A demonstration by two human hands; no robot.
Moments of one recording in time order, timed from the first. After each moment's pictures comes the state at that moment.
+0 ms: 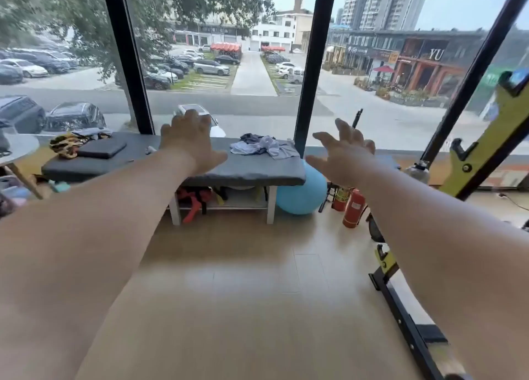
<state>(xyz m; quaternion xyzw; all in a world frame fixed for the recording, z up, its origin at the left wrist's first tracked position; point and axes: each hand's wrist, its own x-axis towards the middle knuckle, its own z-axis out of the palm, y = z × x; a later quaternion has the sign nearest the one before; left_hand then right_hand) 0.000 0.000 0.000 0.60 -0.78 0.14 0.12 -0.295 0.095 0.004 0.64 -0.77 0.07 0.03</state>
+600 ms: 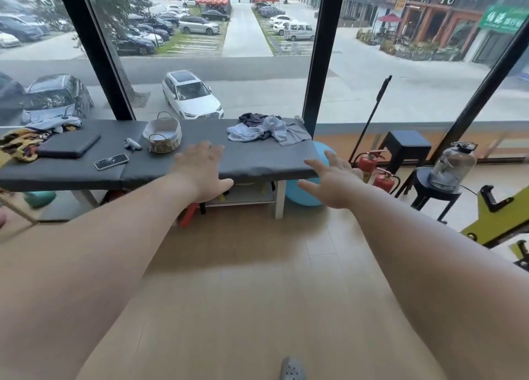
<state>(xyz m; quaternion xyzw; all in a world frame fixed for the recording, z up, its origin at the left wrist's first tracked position) -0.044 -0.279 -0.099 0.56 -0.83 0.02 0.01 -0.323 -0.204 -0.122 0.61 -0.78 0.00 -0.10</state>
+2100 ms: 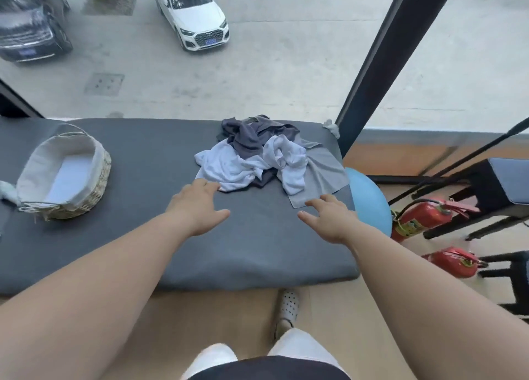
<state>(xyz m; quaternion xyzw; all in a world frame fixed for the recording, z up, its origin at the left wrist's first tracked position) -0.298 -1.061 -0.303 0.61 -0.76 -0.21 -0.11 -0.588 -0.991 -0.324 0.59 -0.75 -0.09 -0.30</state>
